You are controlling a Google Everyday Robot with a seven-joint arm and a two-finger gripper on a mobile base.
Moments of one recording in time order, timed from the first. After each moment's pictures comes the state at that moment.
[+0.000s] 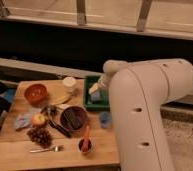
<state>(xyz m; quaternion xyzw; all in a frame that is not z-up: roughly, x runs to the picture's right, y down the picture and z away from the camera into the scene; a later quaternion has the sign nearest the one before) 0.051 0.019 0.925 -0.28 0.06 0.68 0.68</state>
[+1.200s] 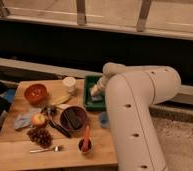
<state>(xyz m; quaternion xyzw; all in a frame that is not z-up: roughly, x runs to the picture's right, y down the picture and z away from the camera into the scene) 0.045 0.030 0.968 -0.30 0.06 0.68 0.67</state>
